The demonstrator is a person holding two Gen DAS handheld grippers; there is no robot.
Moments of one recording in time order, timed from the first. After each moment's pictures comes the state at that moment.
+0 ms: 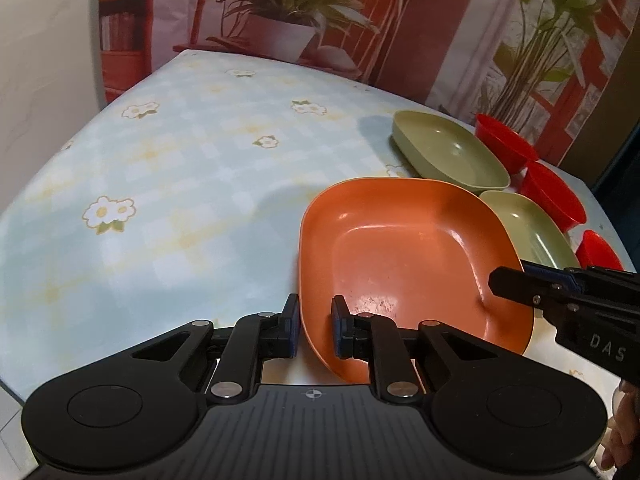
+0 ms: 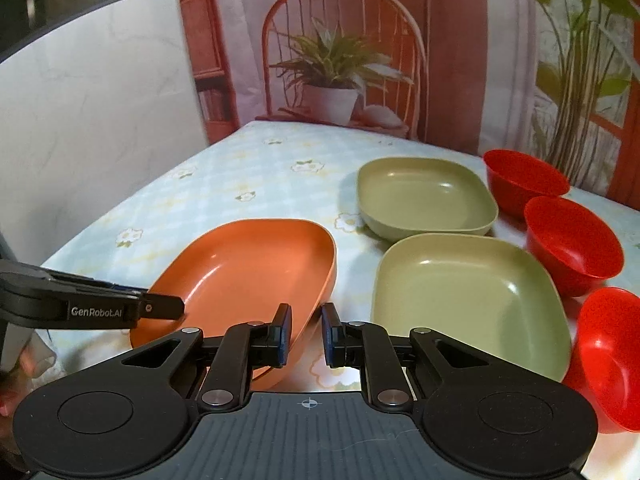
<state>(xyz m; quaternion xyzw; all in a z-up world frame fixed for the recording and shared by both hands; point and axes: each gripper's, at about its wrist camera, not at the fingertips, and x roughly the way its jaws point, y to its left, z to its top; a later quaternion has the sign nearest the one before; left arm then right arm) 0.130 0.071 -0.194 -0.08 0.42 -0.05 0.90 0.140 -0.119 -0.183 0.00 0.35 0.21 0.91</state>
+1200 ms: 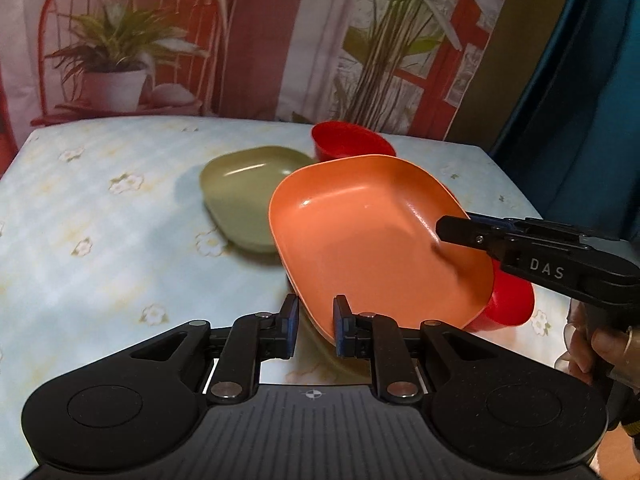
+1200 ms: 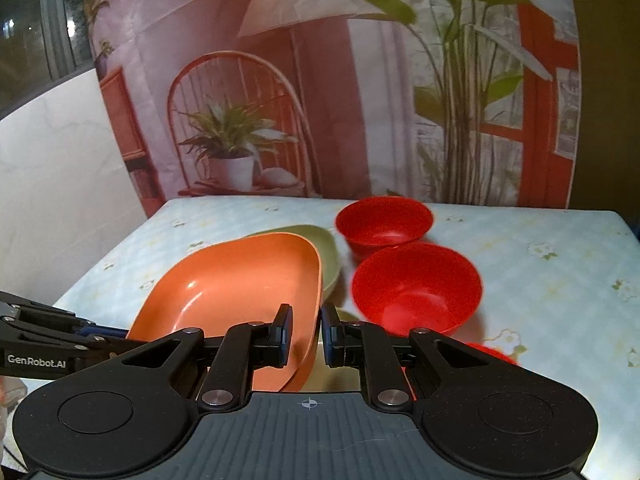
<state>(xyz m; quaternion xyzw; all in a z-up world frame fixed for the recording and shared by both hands) 0.181 -0.035 -0.153 -0.01 0.41 -0.21 0.89 0.174 -0.256 -0.145 0.07 0.30 0.13 0.94</state>
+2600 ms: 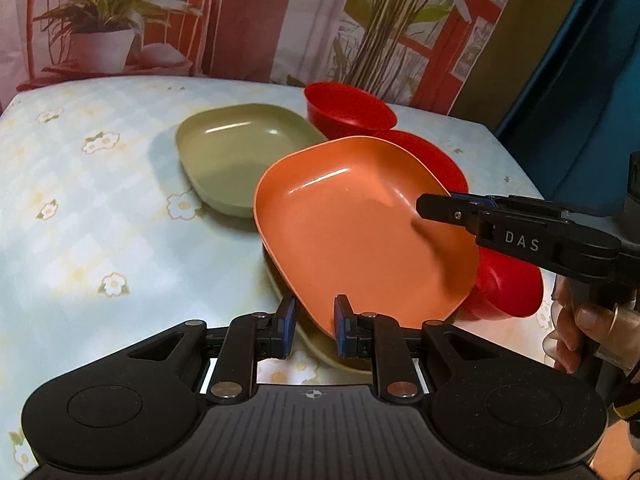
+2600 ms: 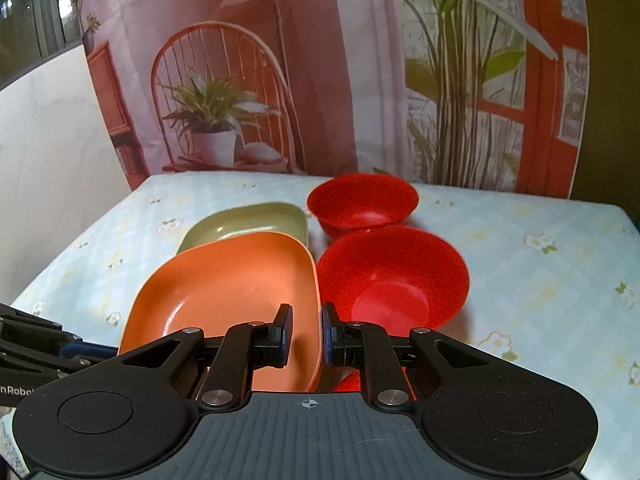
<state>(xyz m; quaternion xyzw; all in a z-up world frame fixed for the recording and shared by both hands) 0.190 -0.049 -0.183 -0.02 0.45 -0.20 0.87 0.206 -0.266 -0.169 0.05 0.34 0.13 0.93</state>
